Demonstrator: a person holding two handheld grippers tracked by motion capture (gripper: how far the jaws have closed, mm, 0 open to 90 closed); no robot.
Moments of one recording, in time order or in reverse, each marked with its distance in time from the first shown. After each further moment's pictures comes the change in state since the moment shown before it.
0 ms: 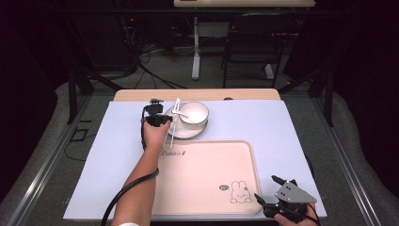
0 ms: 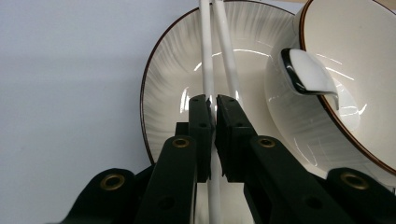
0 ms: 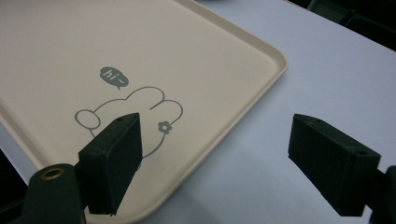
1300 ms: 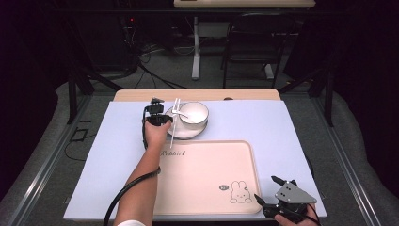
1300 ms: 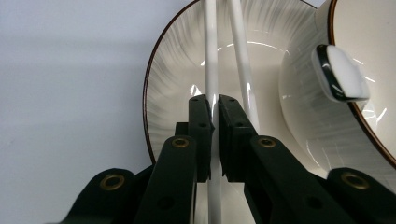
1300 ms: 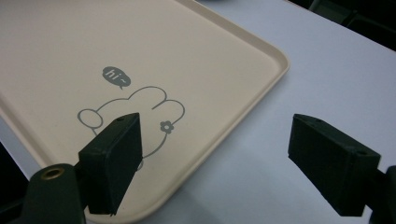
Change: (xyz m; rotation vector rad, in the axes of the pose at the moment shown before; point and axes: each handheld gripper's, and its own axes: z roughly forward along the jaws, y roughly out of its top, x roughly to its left) left arm 0.002 0.003 0.009 0.040 0.009 -0.040; right arm 0.001 0.000 -0.001 -0.001 0.007 -0.003
